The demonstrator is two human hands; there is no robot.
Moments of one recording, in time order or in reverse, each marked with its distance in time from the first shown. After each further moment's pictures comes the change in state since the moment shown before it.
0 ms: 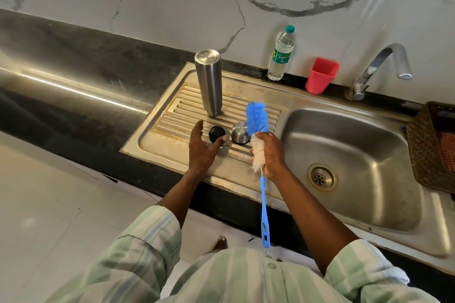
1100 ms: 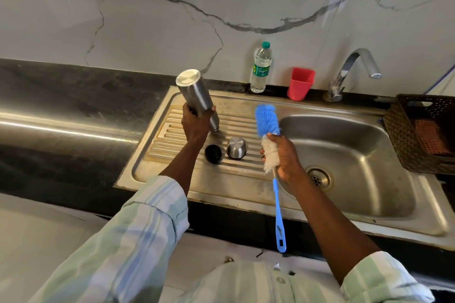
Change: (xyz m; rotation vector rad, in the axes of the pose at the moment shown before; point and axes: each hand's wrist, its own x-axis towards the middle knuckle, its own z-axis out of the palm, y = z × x) left_hand 0.113 0.069 0.006 -0.272 0.018 -0.080; right_hand -0.006 -0.032 -0.017 0.129 -0.015 -0.073
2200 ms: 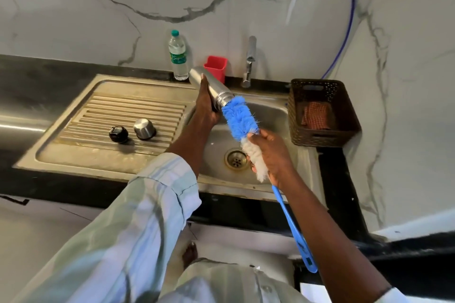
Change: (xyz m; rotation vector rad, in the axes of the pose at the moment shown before) left_hand -0.193 0.097 0.265 -0.886 -0.392 -0.643; right_hand -0.151 -0.117 -0.227 -0.212 0.013 -0.103
